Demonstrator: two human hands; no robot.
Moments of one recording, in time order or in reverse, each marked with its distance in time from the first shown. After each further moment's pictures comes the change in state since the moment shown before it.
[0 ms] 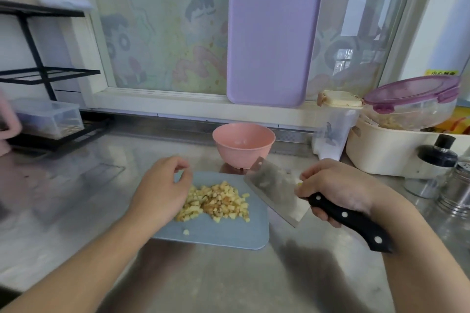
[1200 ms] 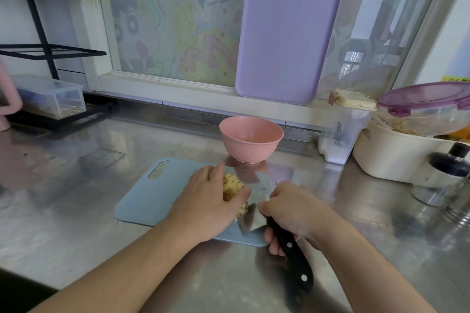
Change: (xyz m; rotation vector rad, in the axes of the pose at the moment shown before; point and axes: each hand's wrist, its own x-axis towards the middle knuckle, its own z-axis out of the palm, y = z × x) left_hand -0.032 0.036 0.043 0.111 -0.314 0.008; right_hand 0.027 0.002 0.084 -0.061 -0.093 0.112
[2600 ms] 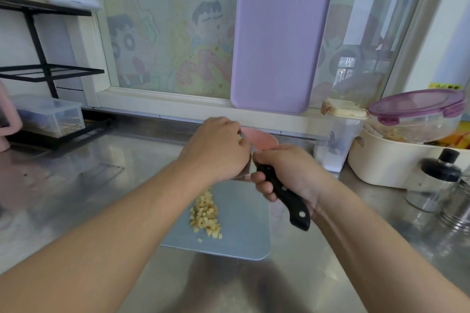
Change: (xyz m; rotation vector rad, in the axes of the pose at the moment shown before) left_hand 0.060 0.068 -0.082 0.216 0.182 0.282; right_hand -0.013 -0.058 -0.029 0.536 -0.016 -0.318
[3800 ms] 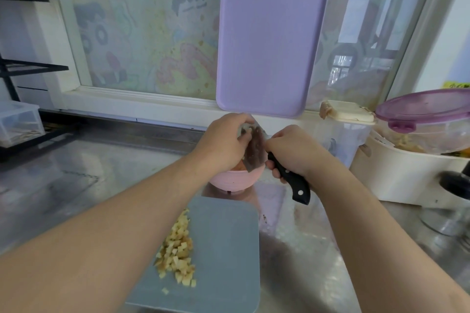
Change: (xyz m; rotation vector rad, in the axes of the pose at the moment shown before) left_hand 0.098 -0.012 0.080 -0.414 0.074 0.011; right_hand 0.099 -0.010 -0.070 -0.464 0.268 -0.049
